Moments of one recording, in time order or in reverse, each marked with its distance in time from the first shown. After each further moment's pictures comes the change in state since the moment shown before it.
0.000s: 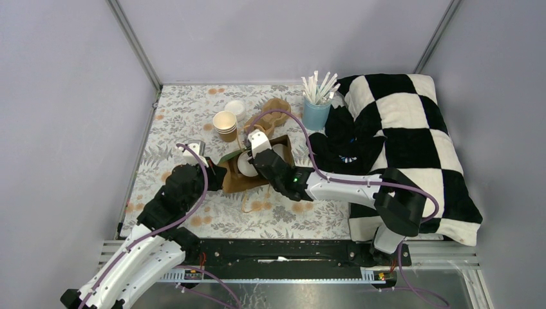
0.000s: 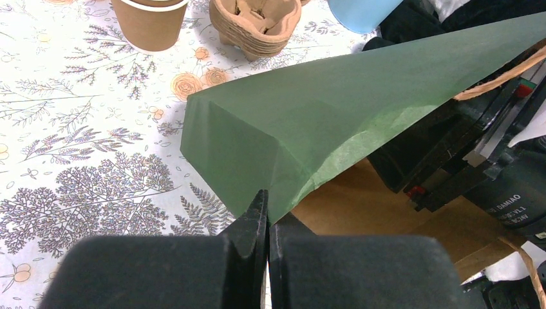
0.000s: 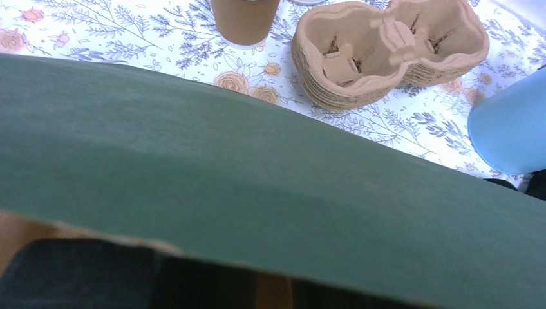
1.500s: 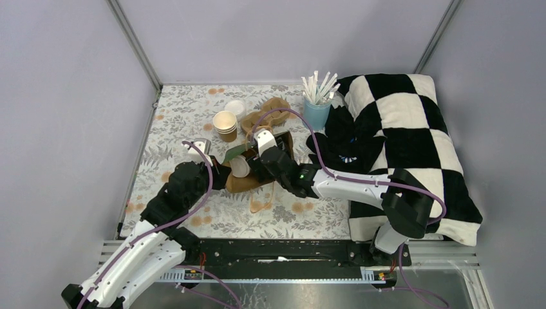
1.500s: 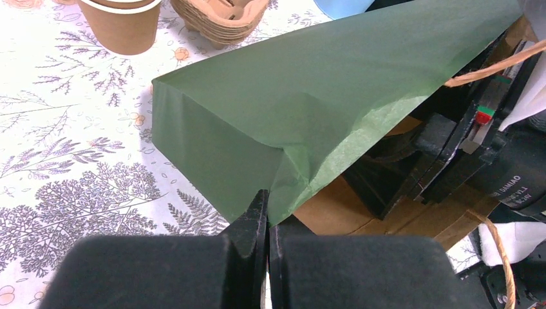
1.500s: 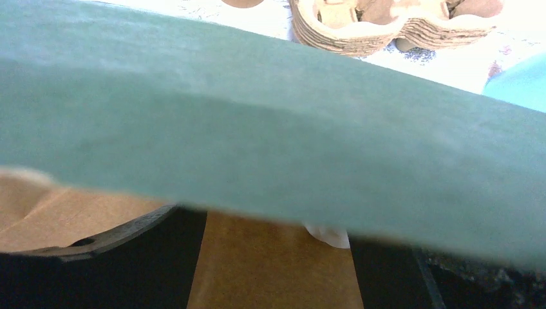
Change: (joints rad) left arm -0.001 0.042 -0.003 0.050 0.055 0.033; right arm -0.042 -0.058 -0.033 -0.094 -0.081 0.012
